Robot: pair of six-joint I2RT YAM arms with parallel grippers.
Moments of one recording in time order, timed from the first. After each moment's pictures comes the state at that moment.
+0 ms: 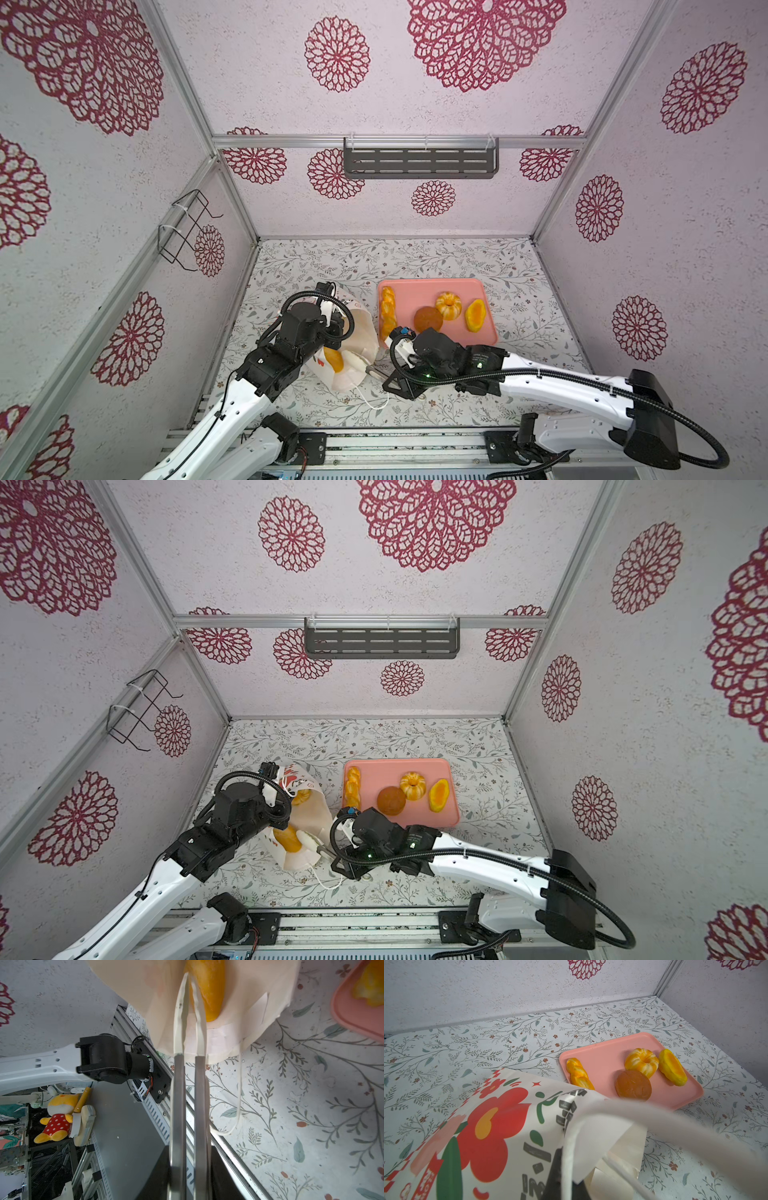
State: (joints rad) left arm -0.54 0.81 0.77 -0.50 -0.11 -0.17; right arm 1.18 1.27 0.92 -0.41 -0.28 0.70
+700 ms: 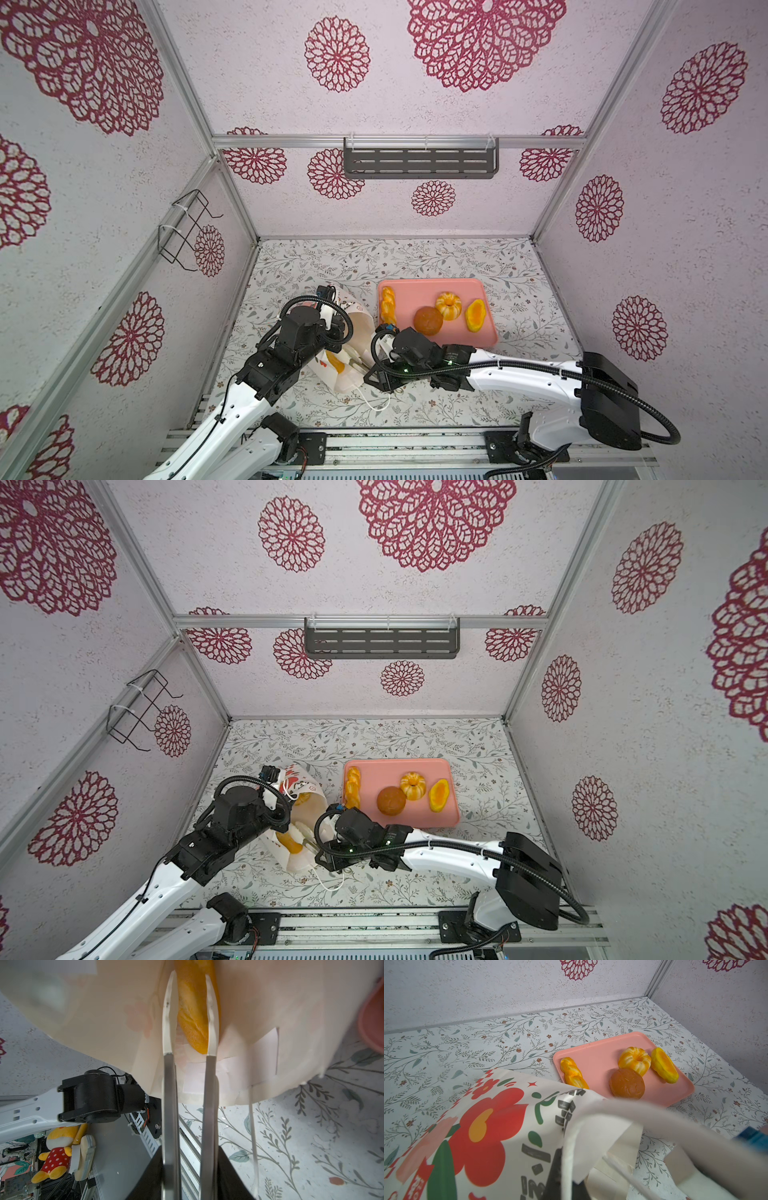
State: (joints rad) left arm -0.54 0.79 0.73 -0.47 -0.08 -0.18; right arm 1.18 1.46 0.93 -0.19 -0.24 0.80
